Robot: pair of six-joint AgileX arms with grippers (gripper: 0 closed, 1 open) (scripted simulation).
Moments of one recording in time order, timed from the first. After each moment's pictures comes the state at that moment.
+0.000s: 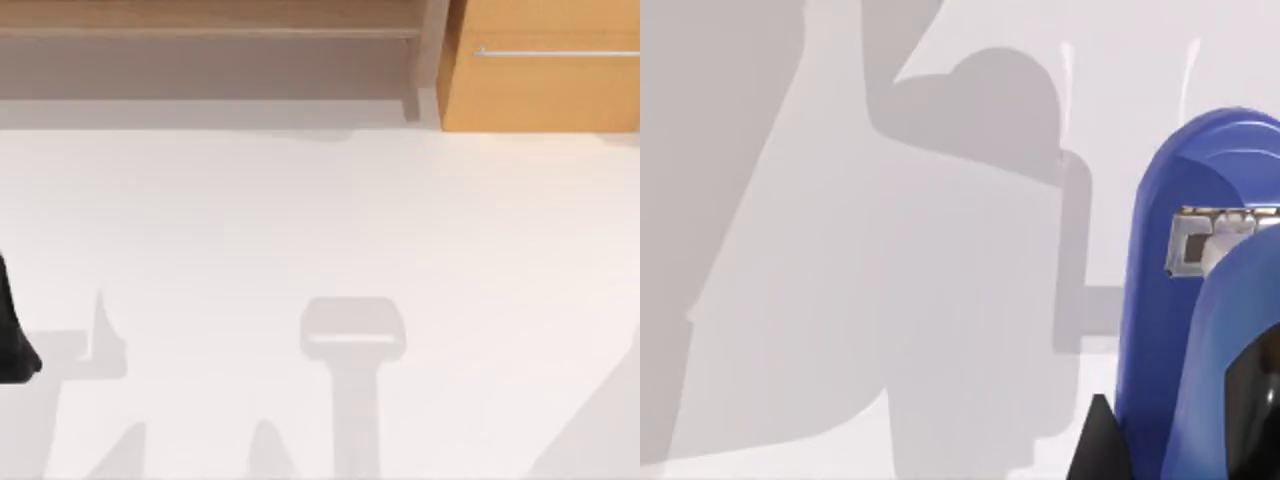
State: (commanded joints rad) left arm 0.00 0.00 0.00 0.00 0.00 0.00; right arm -0.61 2.21 1.78 -1.12 0.01 -0.61
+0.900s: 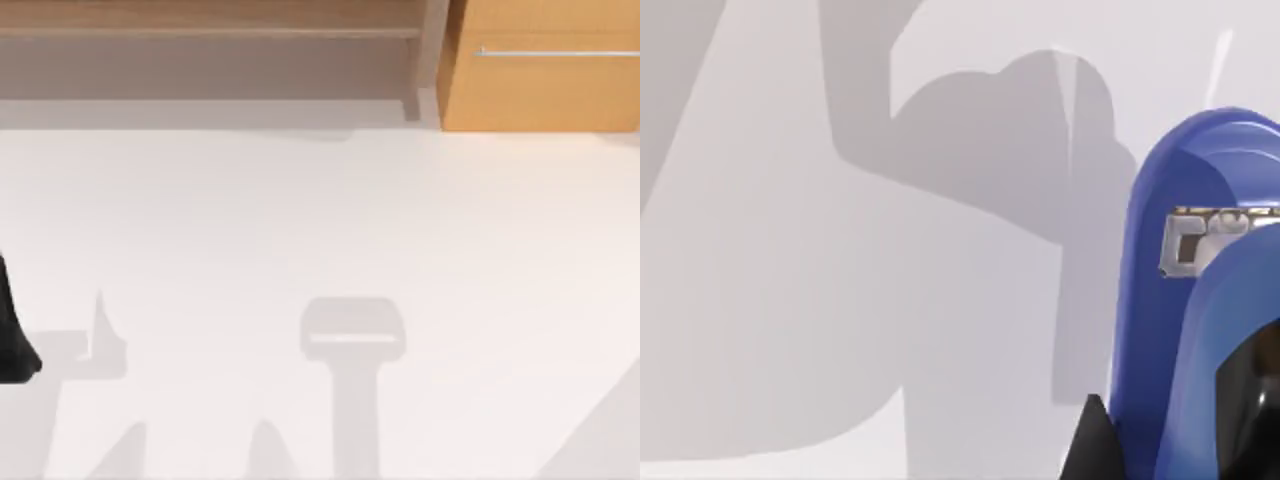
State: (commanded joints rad) left arm 0.00 0.00 0.00 0.00 0.00 0.00; right arm -0.62 2.23 1.75 -1.11 0.08 -0.62
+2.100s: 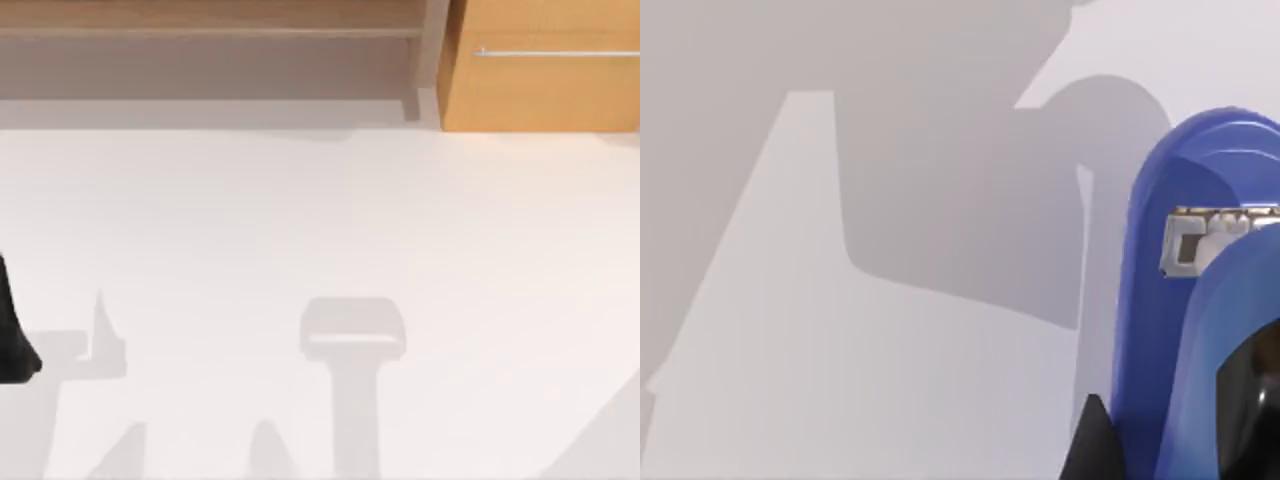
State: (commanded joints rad) left arm 0.00 0.00 0.00 0.00 0.00 0.00; right arm -0.61 2.25 1.71 -1.02 0.01 -0.61
